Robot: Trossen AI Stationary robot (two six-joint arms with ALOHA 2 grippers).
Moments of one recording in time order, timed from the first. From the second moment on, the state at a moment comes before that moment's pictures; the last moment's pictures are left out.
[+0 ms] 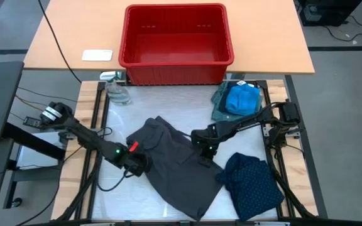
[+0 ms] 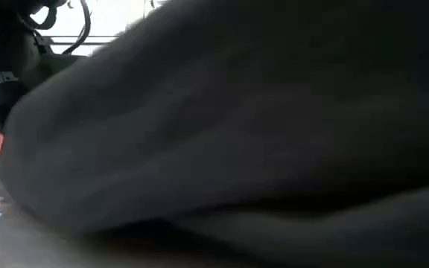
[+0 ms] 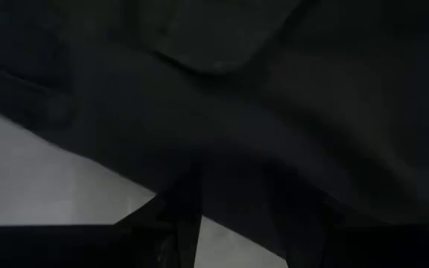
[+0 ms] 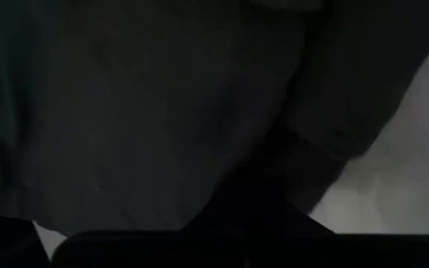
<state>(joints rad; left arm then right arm) -0.52 1.46 0.75 -0.63 -0.36 -1.60 0.05 1.82 1.05 -0.54 -0.44 0.51</state>
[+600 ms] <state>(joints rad) -0.60 1.27 0.75 -0.68 -0.46 -1.71 -0.02 1.82 1.05 -0.48 -0.32 0.58</state>
